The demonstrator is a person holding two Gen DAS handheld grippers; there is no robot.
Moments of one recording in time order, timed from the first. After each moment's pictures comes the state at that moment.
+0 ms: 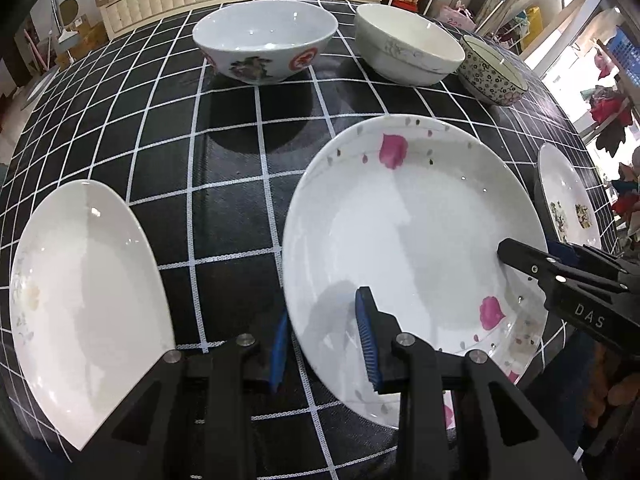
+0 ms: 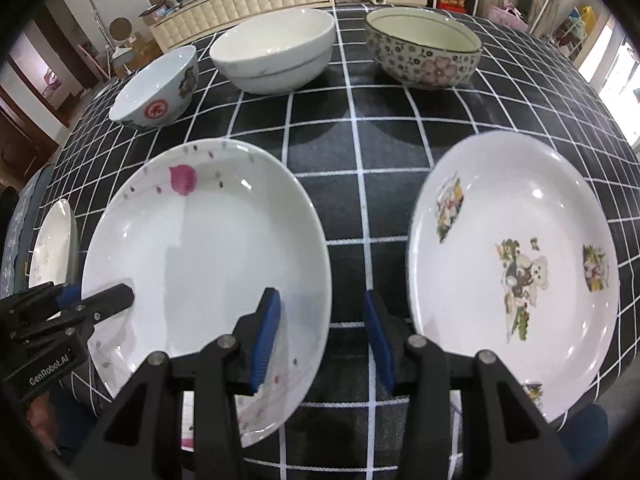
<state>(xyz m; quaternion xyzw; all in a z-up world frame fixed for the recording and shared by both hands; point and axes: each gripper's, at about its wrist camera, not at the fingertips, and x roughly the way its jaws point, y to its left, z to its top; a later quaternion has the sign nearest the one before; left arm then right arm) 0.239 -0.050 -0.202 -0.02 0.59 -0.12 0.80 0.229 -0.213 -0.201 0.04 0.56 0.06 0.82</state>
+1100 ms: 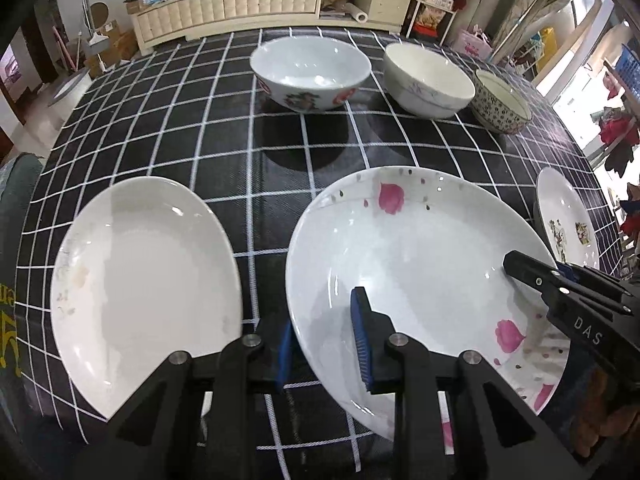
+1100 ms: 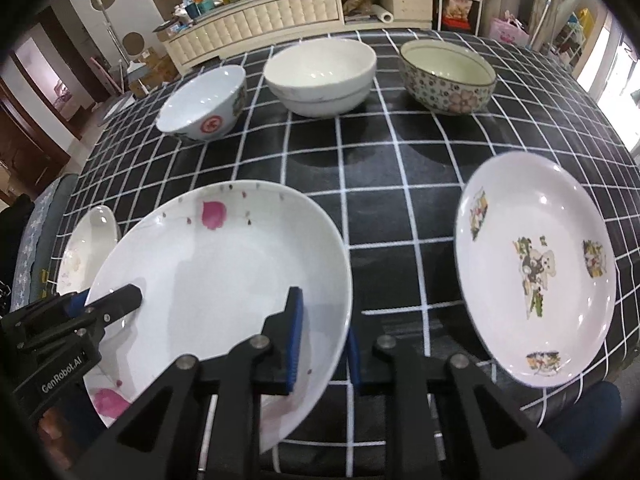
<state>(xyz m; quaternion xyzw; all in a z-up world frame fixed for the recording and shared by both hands) 0.215 -0.021 -0.168 -0.02 0.55 -0.08 0.83 0.214 -0.175 -0.170 0.05 0.53 0.07 0.84</state>
